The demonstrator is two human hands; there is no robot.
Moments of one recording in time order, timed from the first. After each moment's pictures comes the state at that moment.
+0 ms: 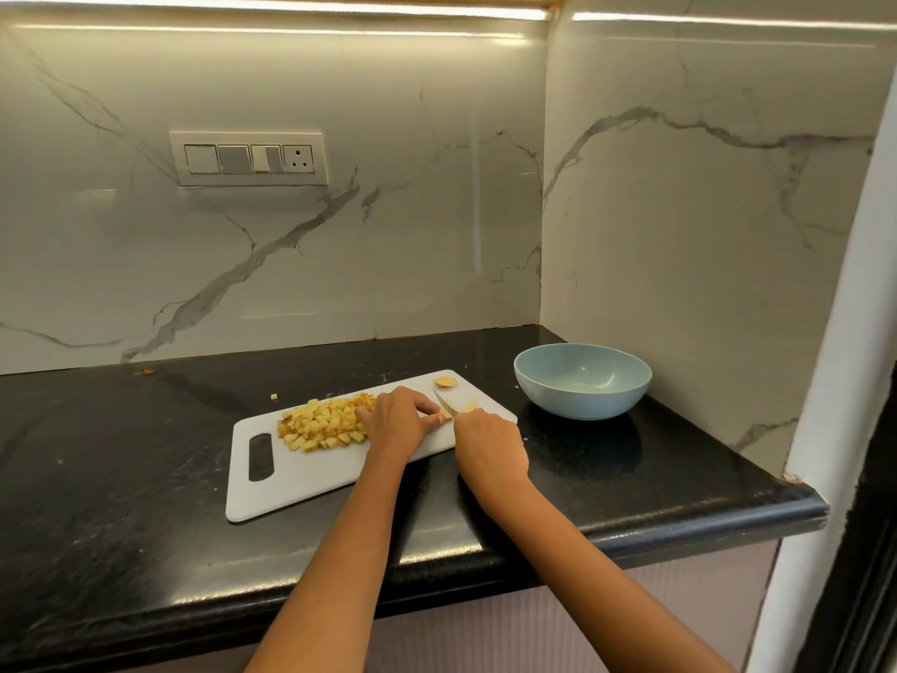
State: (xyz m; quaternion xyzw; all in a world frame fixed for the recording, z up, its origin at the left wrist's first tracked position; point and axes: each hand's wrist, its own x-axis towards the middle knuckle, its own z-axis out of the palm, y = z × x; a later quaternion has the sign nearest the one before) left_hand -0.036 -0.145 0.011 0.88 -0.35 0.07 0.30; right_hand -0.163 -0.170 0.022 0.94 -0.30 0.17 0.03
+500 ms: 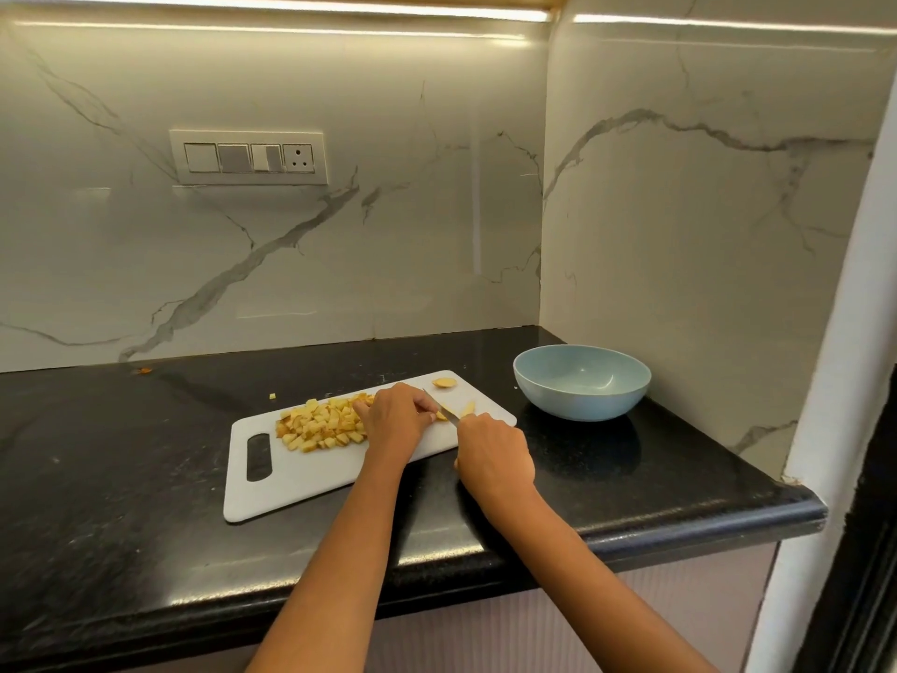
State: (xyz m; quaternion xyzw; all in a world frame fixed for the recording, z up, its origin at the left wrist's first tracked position) left_hand -0.036 -0.147 0.013 0.88 -0.35 0.10 0.31; right_hand -0.170 -0.169 0.020 0.94 -0.31 0.17 0.02
